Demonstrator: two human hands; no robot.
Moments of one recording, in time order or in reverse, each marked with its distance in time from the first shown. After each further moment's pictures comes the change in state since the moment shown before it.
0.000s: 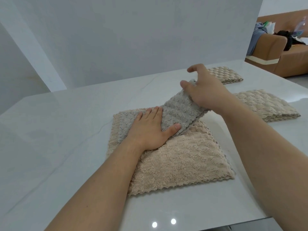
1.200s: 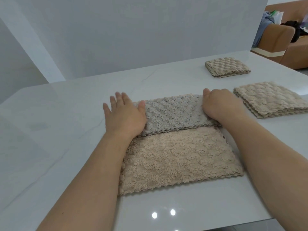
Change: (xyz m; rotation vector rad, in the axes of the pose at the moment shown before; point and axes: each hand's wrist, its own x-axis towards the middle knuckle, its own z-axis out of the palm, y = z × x) left_hand -0.016 -0.037 -0.020 -0.038 0.166 -0.473; right_hand 0.003 0.072 0.036 -0.633 0.031 0.286
